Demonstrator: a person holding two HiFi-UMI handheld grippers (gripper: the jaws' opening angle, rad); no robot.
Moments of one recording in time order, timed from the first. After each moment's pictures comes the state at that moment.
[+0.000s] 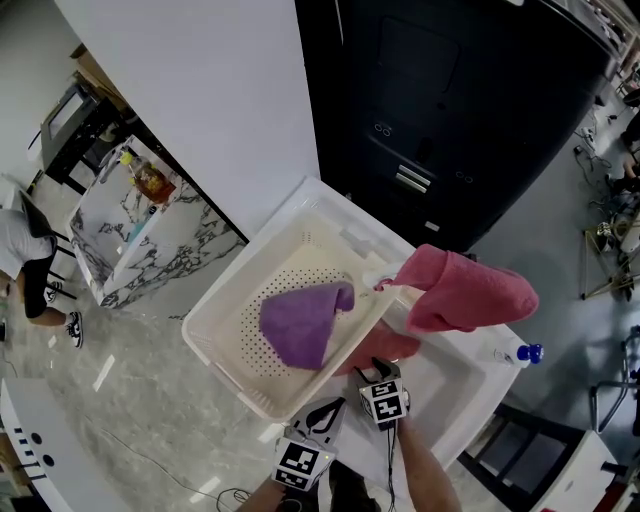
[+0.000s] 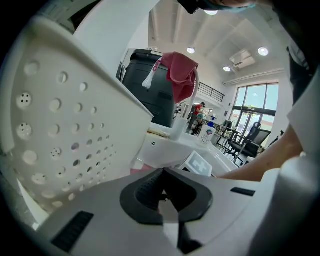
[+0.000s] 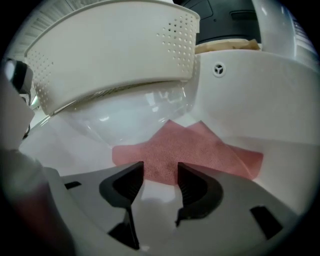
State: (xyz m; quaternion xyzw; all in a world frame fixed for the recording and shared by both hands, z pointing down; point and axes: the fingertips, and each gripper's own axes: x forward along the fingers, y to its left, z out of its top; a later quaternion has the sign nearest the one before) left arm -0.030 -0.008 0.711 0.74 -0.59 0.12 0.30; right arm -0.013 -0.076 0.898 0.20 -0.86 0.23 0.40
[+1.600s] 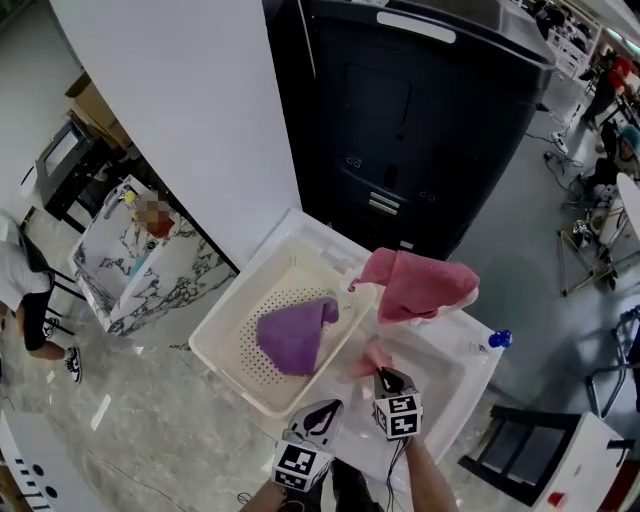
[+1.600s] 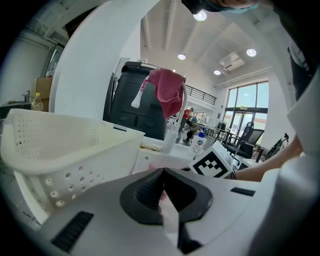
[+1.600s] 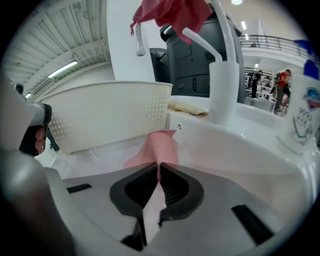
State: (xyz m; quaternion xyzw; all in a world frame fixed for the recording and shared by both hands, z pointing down) left arm -0.023 -0.010 0.660 0.77 -0.58 0.11 0.25; right arm 0.040 -0.107 0.786 0.32 -0.87 0.20 0.32
